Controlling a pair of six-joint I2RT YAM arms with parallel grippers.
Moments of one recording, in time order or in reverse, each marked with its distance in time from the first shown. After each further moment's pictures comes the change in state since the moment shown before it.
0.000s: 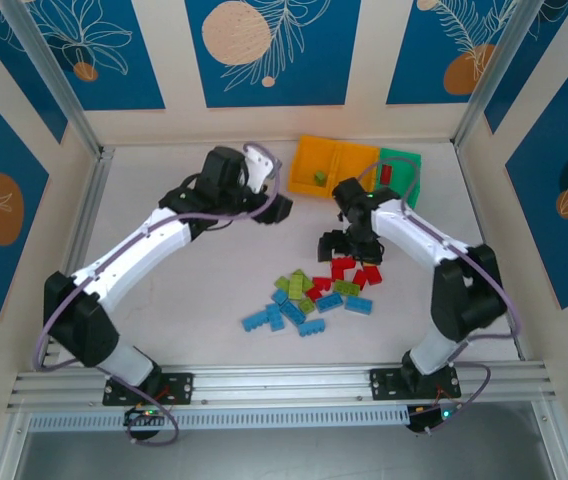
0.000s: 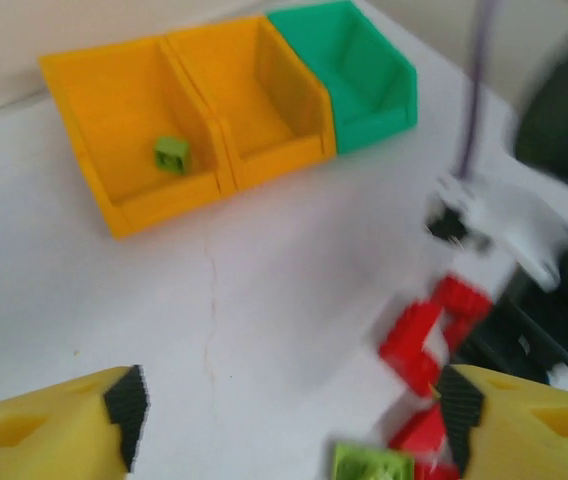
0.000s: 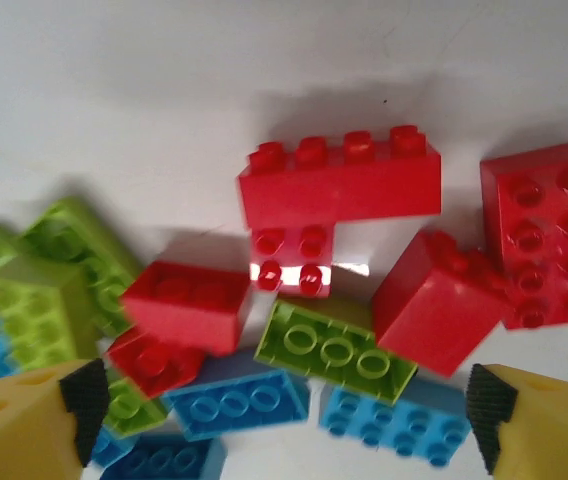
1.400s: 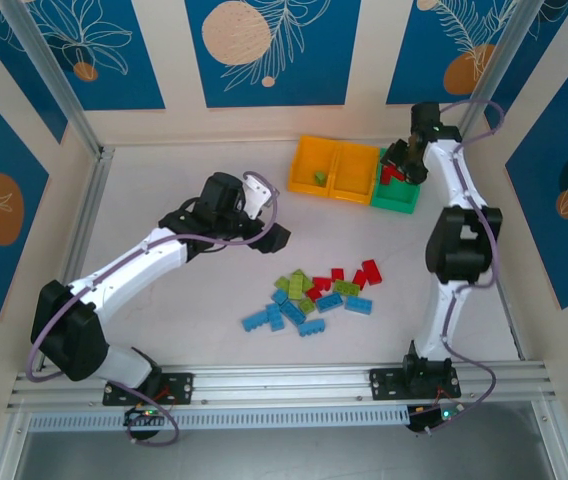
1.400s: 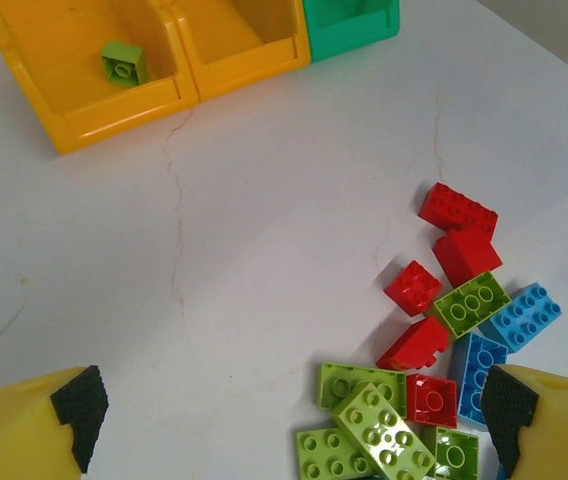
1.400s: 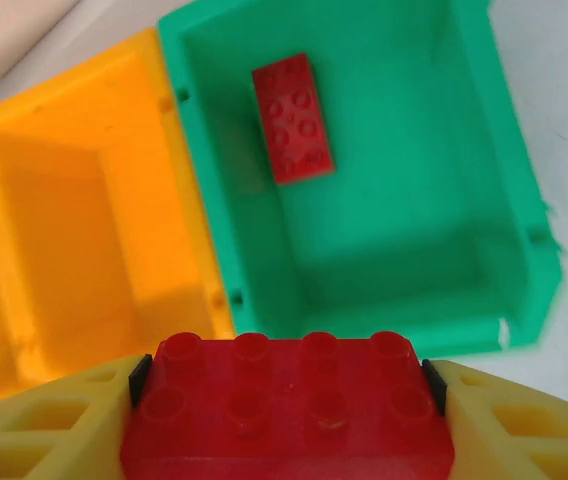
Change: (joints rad) left arm -0.018 -0.069 -0.195 0.075 0.023 0.005; right arm -0.473 0.467 0.770 0.094 0.005 0.109
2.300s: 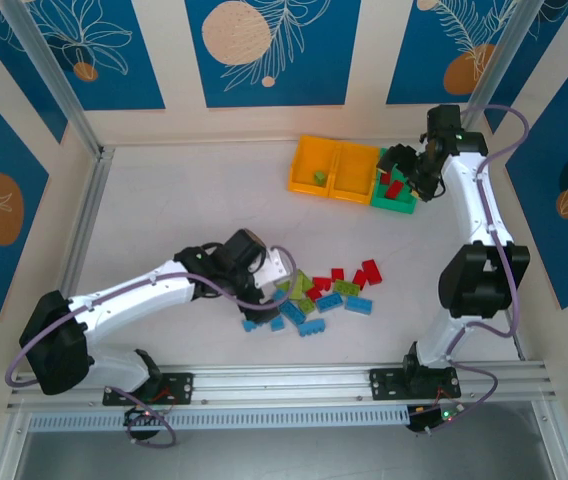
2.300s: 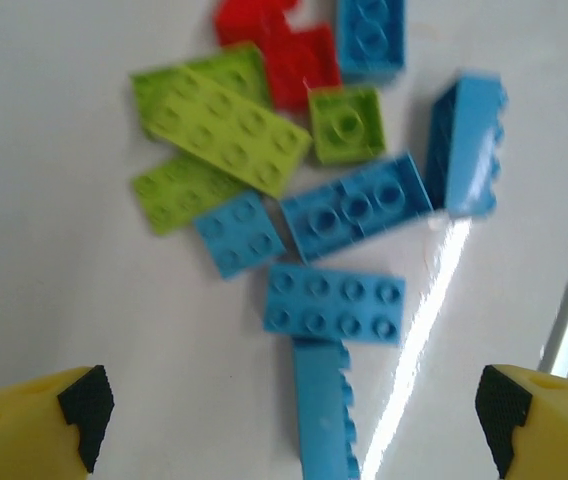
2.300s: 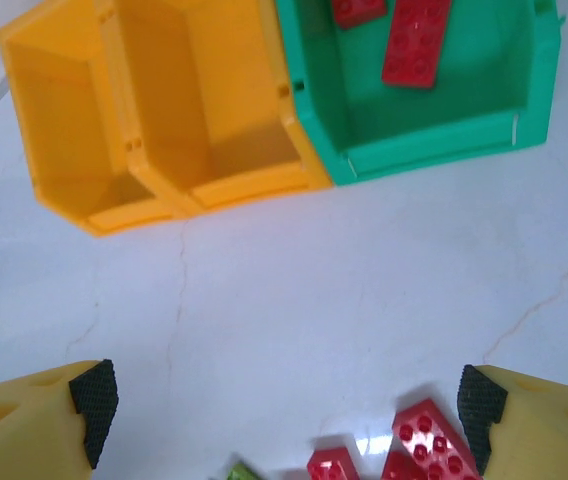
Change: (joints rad) left arm -0.260 -0.091 -0.218 -0.309 -0.119 0.295; right arm -0.007 -0.410 -0.288 -0.134 -0.186 -0.019
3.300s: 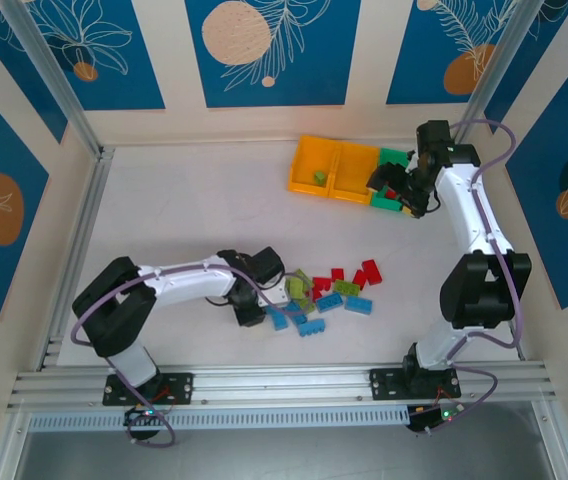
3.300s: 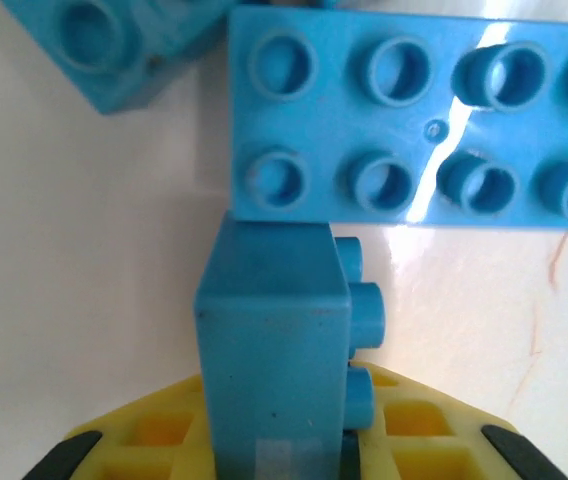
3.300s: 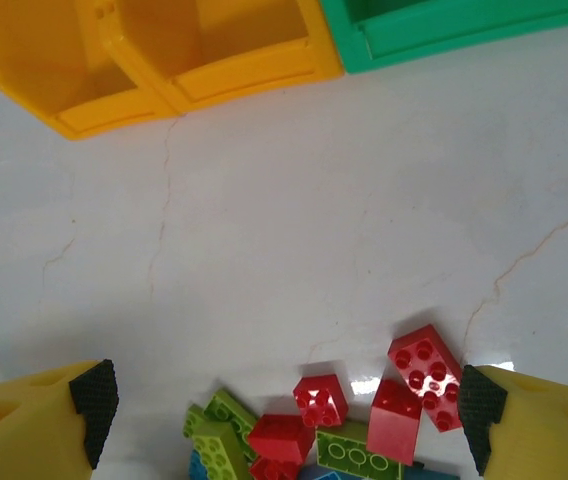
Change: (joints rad) left arm -0.016 0.303 0.053 -0.096 -0.103 0.061; right arm 0.047 -0.062 -0.111 -0.030 -0.040 -0.037
